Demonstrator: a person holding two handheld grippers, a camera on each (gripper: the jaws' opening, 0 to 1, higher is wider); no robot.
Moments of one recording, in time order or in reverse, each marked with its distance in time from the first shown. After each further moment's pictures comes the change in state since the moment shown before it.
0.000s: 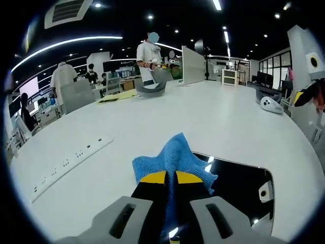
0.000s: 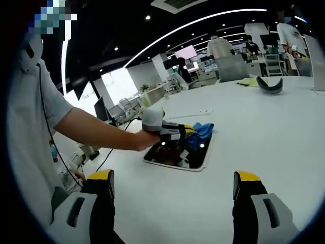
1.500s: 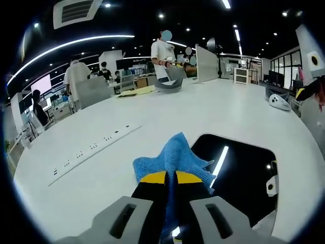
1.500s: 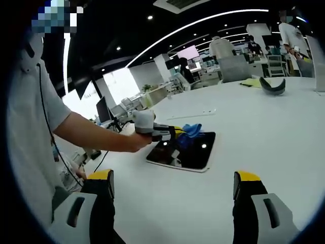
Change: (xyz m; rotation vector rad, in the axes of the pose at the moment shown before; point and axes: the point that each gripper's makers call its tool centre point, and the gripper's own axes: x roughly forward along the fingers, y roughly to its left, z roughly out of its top) left arm -0.043 0.033 -0.023 -0.016 0.017 0.115; right arm 0.004 0.008 -0.001 -0.003 -0.001 0.017
